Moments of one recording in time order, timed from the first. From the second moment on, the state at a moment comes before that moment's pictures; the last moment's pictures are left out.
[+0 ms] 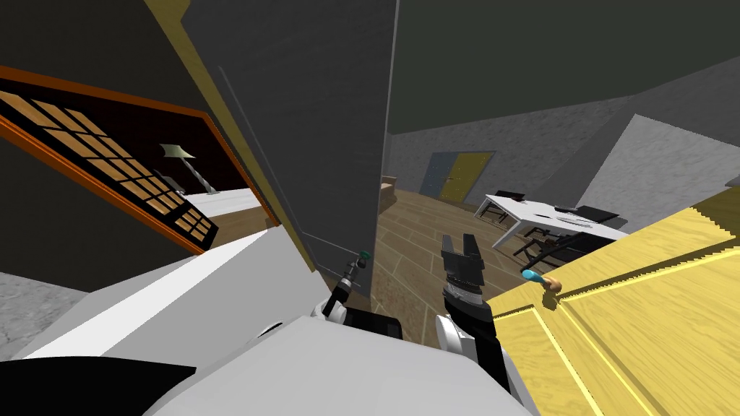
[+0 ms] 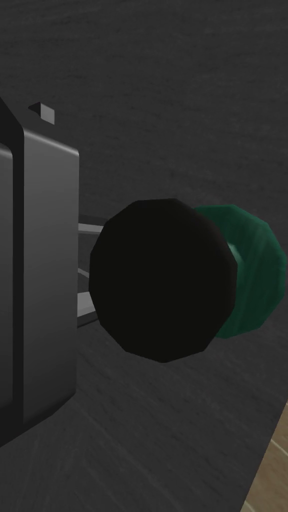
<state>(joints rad) -0.12 0.11 -0.52 -0.64 0.43 -0.94 0.14</state>
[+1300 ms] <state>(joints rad) -0.07 0.08 -0.47 -0.69 0.49 -0.90 0.39</state>
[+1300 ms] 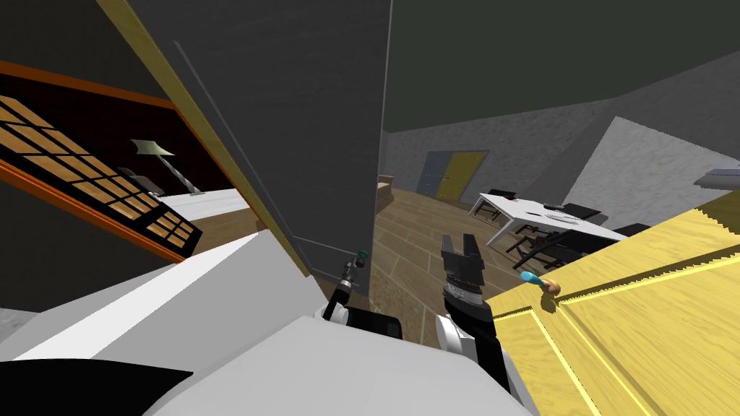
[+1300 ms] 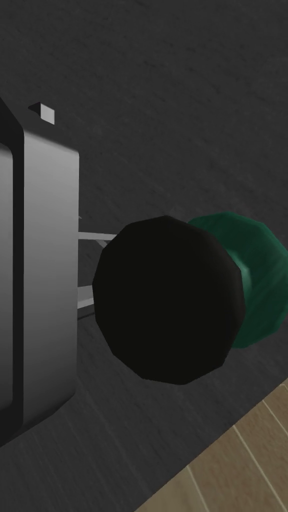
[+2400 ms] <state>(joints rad) -0.08 0.04 -0.45 -0.64 0.52 -0.93 0.54</state>
